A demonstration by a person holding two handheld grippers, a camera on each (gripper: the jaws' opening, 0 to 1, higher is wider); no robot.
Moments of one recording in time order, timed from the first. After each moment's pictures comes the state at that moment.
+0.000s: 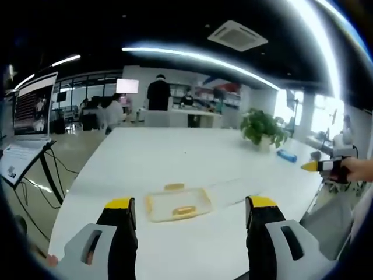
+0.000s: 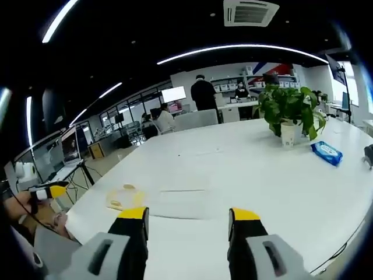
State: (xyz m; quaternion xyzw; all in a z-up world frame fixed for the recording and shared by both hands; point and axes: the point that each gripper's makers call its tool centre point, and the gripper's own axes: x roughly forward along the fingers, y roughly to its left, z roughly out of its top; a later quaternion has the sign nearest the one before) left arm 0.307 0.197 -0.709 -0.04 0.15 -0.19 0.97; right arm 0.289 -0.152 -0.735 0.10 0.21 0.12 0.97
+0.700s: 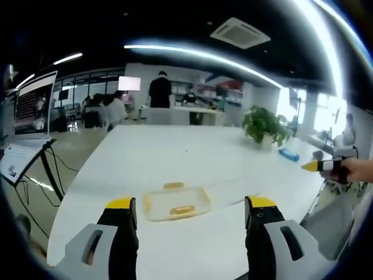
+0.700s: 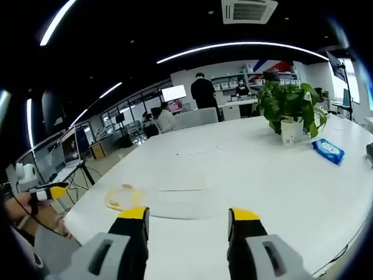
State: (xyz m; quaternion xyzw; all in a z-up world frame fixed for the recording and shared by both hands) left arm 0.309 0.188 -0.711 -0.04 0.16 -0.18 0.97; right arm 0.294 -0.164 -0.738 0.11 0.21 0.13 0.96
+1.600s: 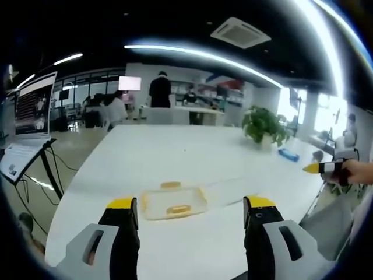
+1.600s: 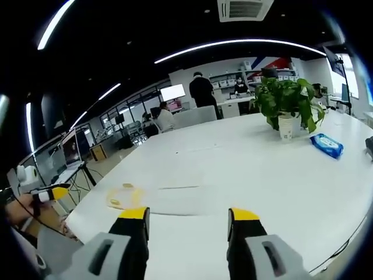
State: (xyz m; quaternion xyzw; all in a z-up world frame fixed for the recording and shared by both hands) left arm 0.304 0.180 -0.711 -0.04 0.16 -0.18 0.97; right arm 0.286 -0.170 -0.741 0.12 0.21 0.13 0.96
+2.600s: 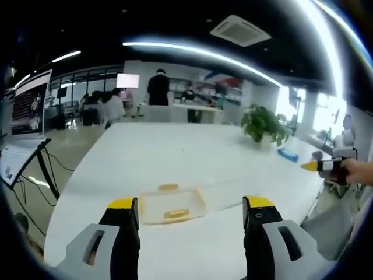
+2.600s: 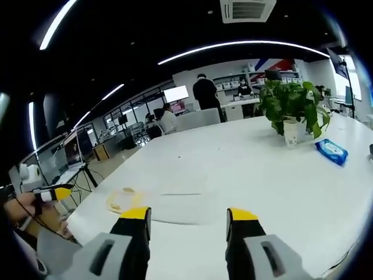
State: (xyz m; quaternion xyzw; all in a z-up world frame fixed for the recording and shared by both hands) left arm 0.325 0.171 -0.708 -0.04 0.17 -0.19 0.97; right arm 0.308 -0.168 -0.733 0.11 0.21 0.14 0.96
